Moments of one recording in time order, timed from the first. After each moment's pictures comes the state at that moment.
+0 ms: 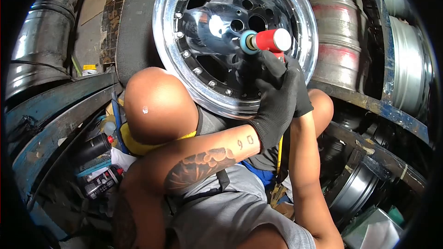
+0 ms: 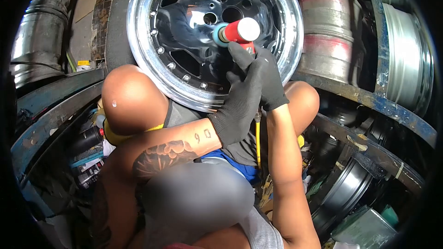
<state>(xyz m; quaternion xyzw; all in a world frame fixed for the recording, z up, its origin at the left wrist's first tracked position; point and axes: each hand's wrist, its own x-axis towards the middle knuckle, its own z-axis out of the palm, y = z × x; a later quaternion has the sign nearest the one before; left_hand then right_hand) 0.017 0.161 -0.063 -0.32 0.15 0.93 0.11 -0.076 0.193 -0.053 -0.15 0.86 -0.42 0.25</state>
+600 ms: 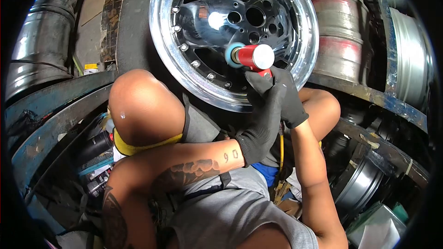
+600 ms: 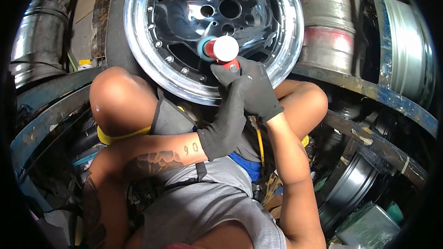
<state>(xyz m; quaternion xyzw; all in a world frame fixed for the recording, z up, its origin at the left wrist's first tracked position) 0.039 0.171 -0.065 -0.30 0.09 0.94 0.12 -0.046 0.202 -0.049 -0.21 0.88 -0.31 0.30</state>
